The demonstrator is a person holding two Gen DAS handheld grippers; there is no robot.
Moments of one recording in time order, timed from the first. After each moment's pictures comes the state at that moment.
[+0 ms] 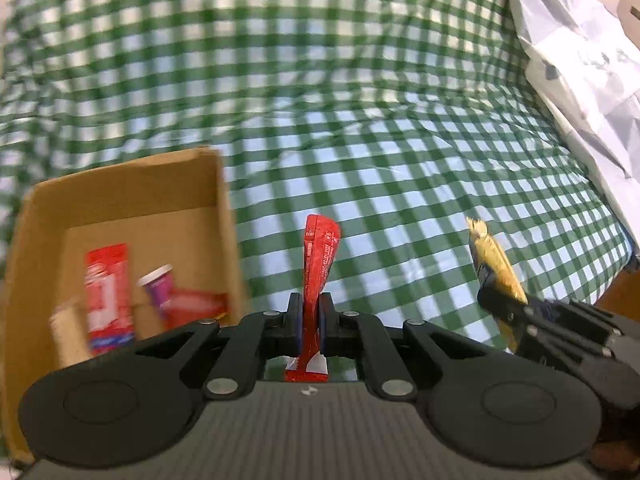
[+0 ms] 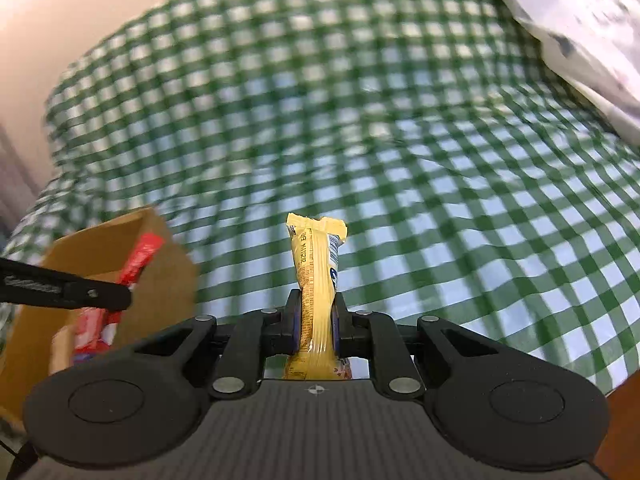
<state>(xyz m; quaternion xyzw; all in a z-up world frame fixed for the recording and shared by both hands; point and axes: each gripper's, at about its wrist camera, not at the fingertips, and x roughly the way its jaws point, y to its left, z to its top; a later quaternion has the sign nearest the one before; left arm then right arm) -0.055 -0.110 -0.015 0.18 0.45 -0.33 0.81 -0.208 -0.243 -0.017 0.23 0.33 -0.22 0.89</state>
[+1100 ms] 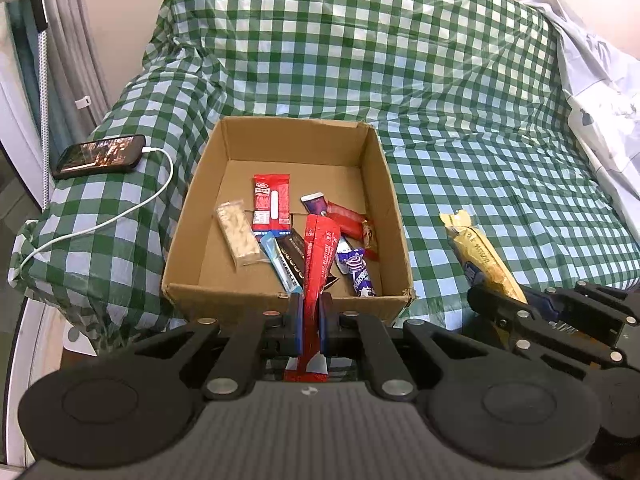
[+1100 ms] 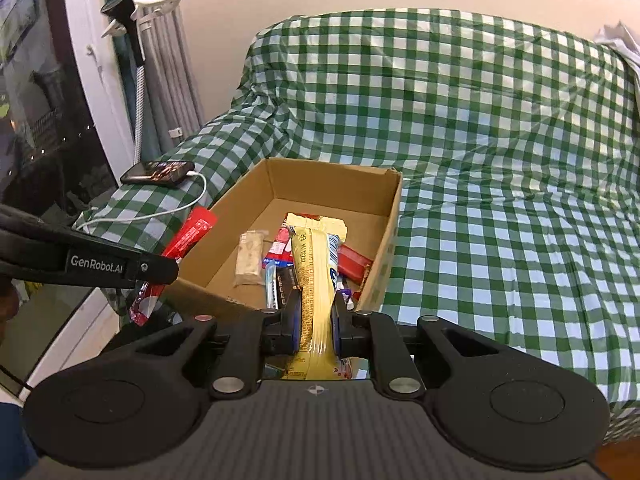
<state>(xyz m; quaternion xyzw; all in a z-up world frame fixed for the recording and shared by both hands) -0.150 0.121 0.042 0.13 0.42 -0.24 0.87 -0.242 -0.011 0.064 0.09 0.34 -0.08 0.93</state>
